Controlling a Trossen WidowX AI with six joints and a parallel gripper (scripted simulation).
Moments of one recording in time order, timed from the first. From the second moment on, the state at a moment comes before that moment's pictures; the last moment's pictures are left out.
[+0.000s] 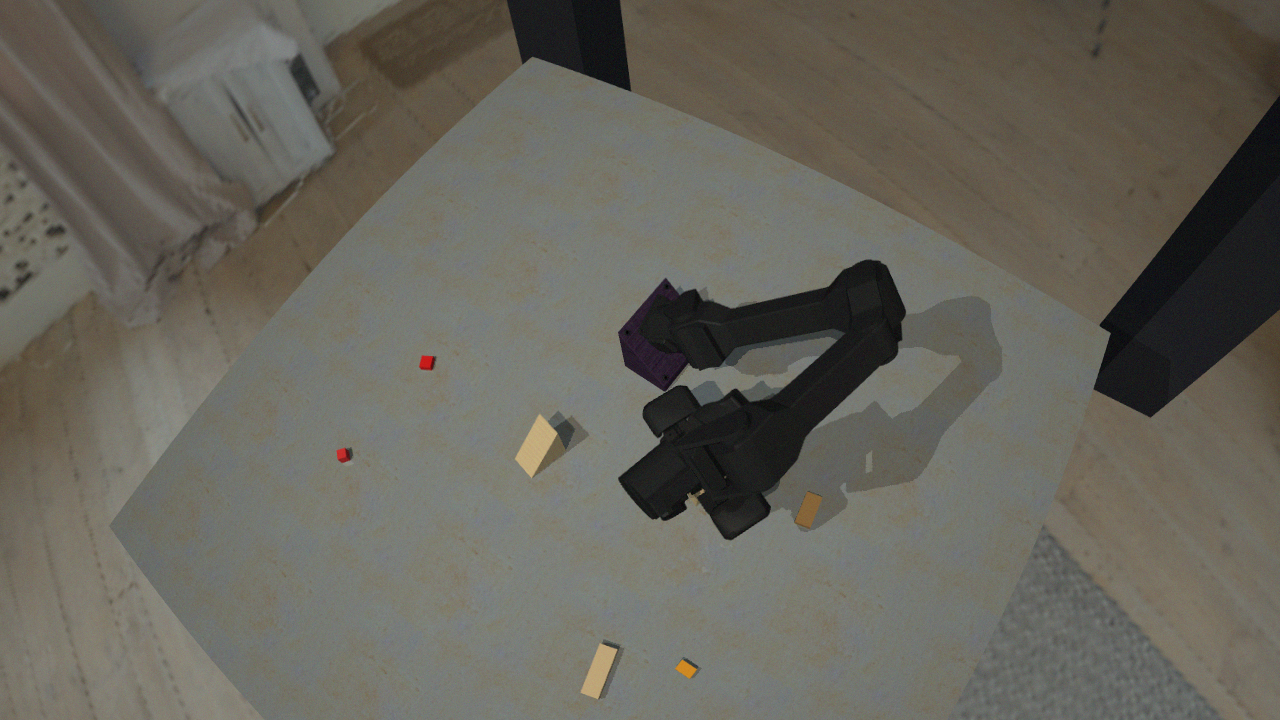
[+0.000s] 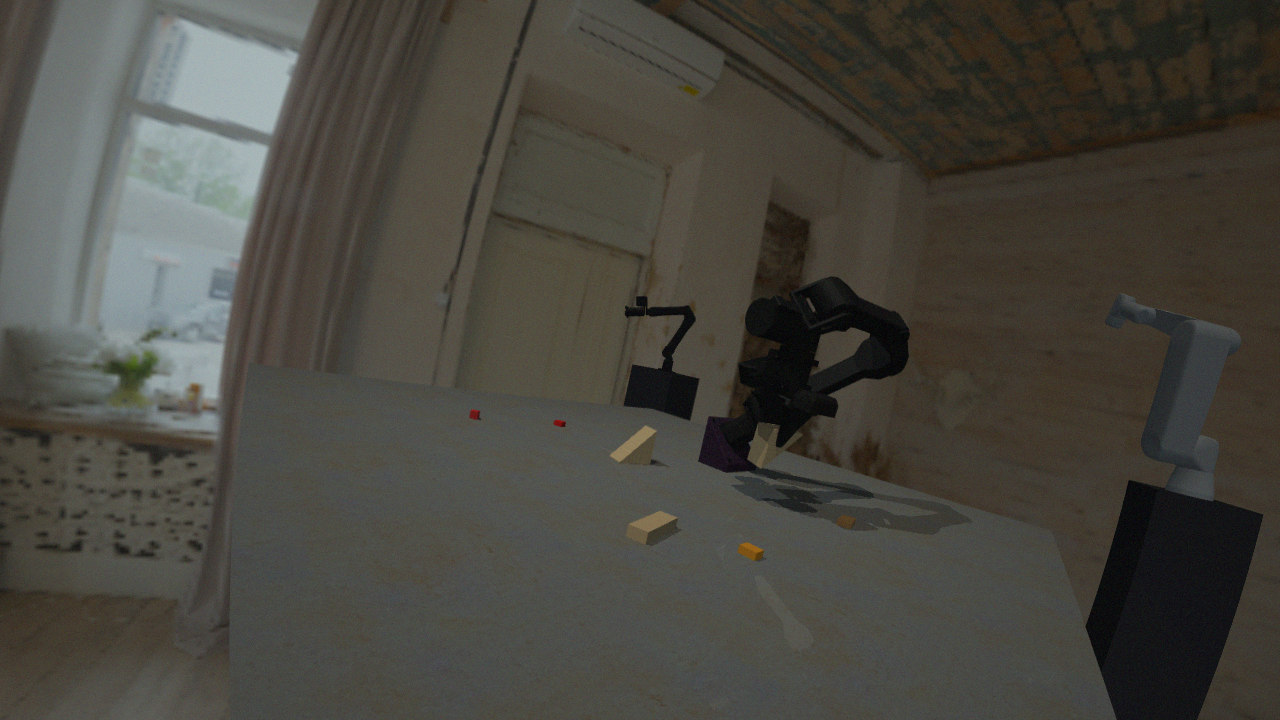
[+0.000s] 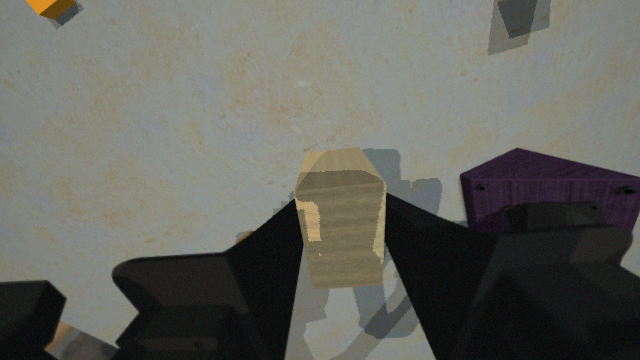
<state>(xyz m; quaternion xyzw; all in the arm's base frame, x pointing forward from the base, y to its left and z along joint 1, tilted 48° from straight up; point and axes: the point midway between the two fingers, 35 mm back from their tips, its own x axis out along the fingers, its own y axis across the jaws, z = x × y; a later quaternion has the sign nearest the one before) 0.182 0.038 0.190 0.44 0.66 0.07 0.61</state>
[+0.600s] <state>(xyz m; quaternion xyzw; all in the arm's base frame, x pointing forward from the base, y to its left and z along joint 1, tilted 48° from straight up) 0.206 0.014 0.192 0.44 0.63 0.13 0.63</state>
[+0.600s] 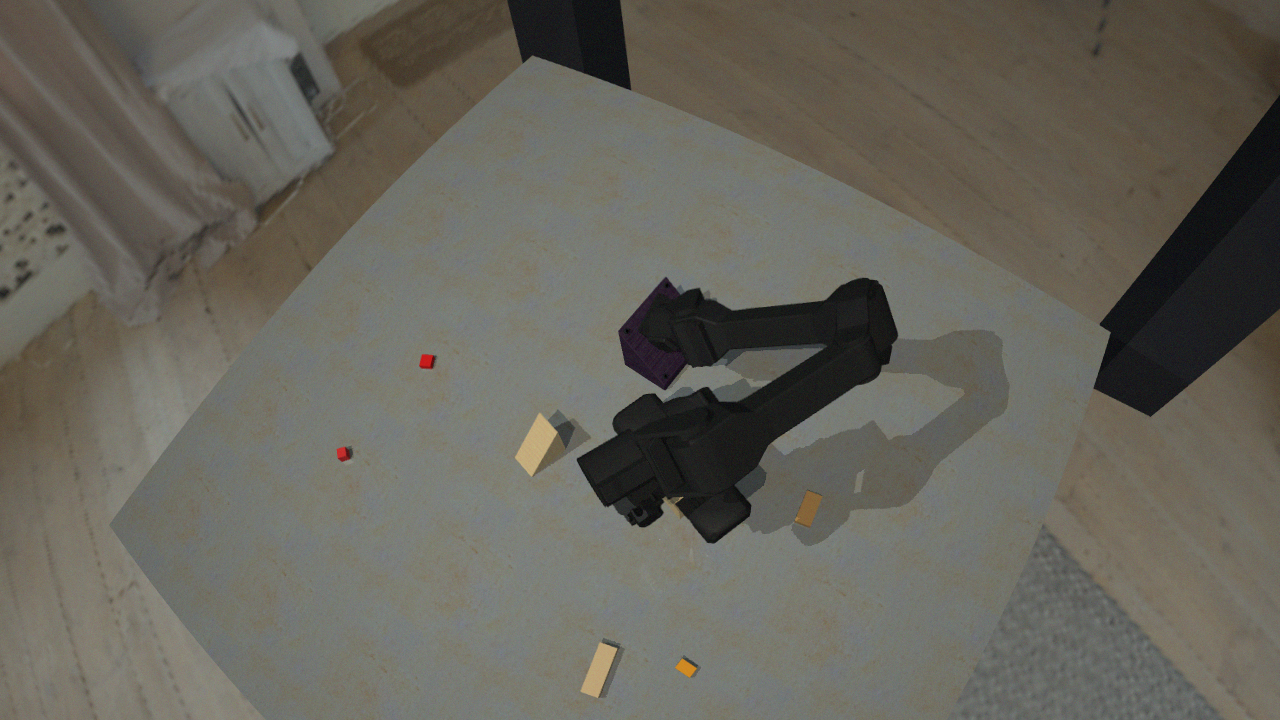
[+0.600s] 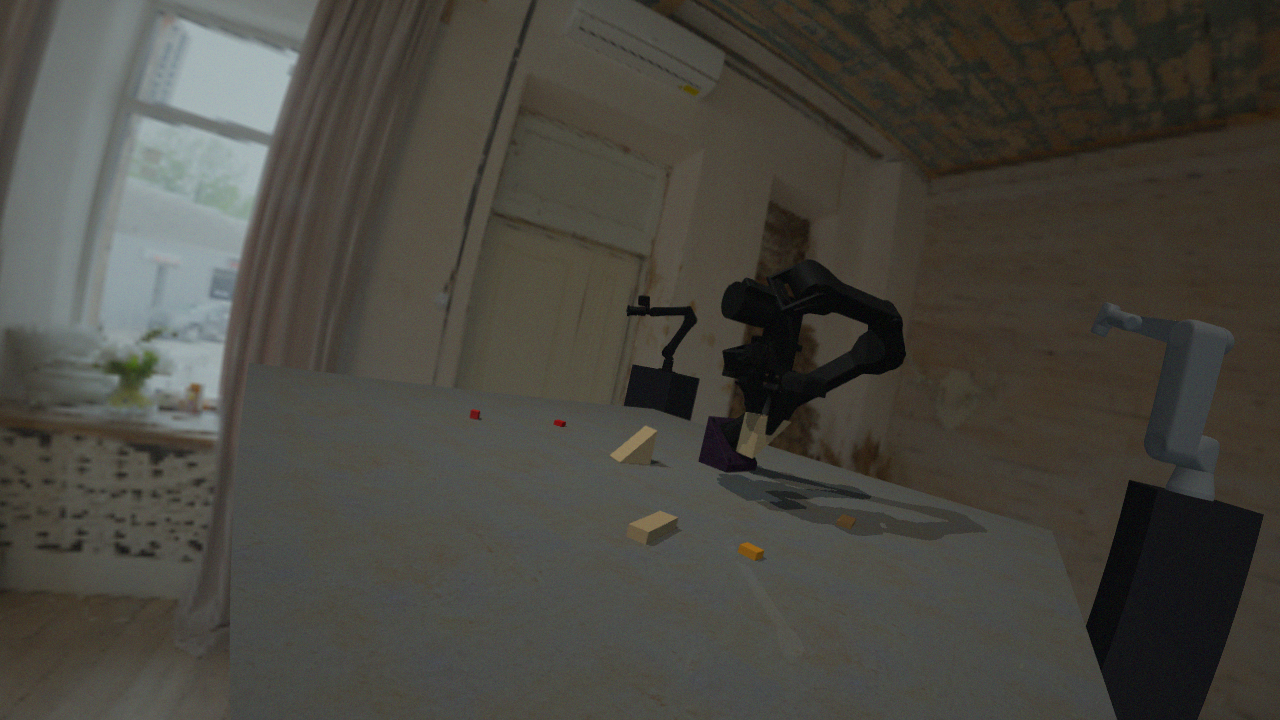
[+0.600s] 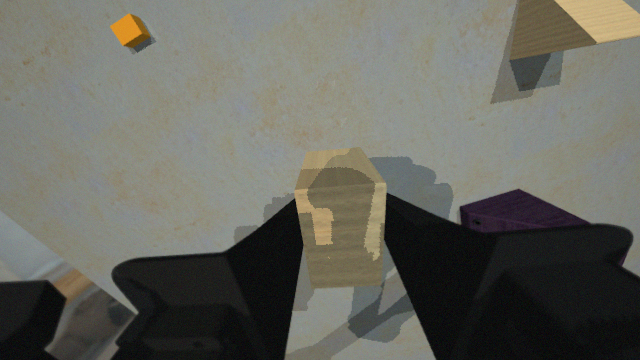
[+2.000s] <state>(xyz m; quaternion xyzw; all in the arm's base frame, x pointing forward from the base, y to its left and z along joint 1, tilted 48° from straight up) 0.275 -0.134 0.112 0.43 0.62 0.12 0.65</state>
